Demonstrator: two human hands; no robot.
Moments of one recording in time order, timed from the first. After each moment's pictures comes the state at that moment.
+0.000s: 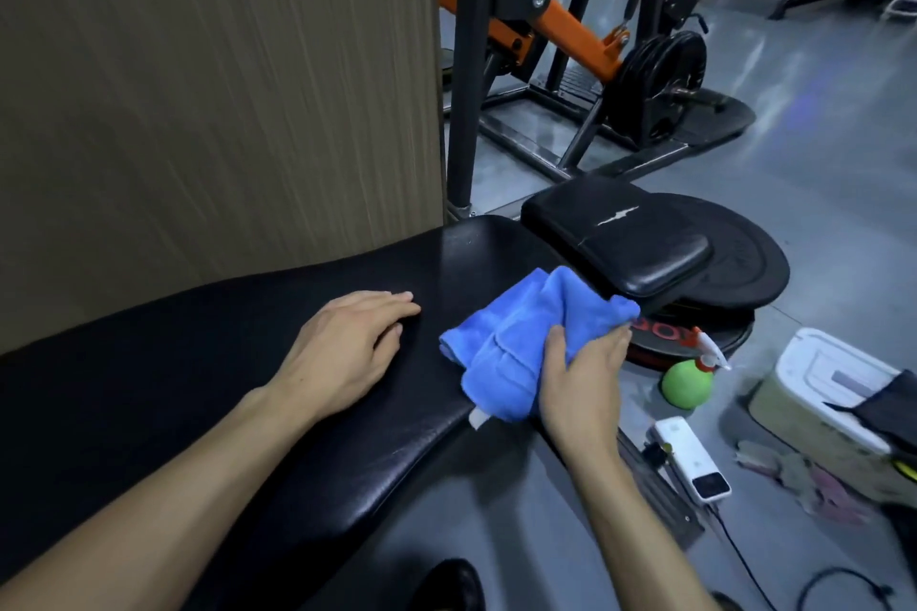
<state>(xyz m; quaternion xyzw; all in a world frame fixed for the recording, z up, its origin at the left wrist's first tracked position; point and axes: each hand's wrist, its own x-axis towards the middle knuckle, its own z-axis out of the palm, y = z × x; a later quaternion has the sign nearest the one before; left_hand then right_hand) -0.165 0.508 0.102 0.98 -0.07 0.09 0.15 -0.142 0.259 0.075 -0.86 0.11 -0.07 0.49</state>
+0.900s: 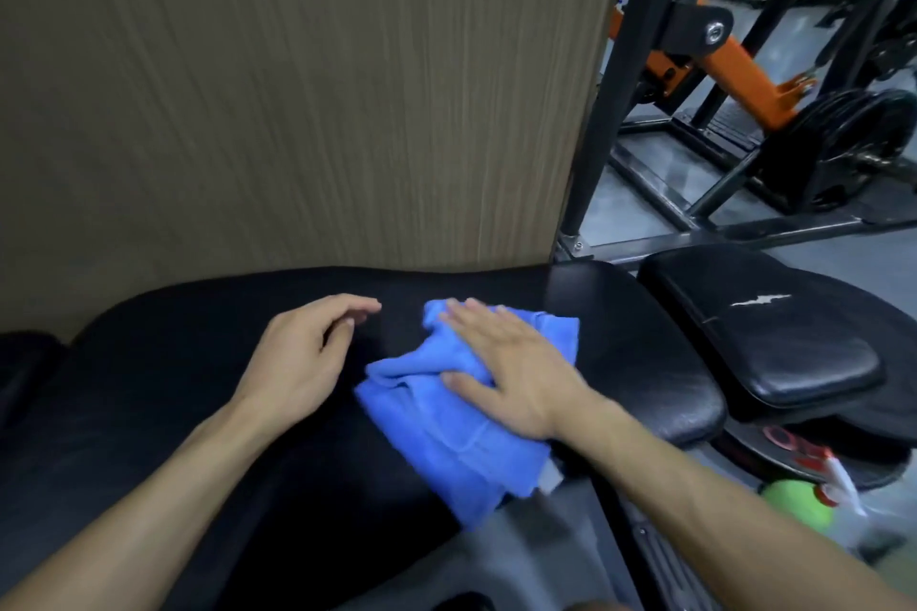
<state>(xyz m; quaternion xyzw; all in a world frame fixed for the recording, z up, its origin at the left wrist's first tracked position) -0.232 0.569 0.132 0.91 0.18 0.22 0.32 -0.077 0.358 0.097 -0.82 -0.55 0.04 0.17</state>
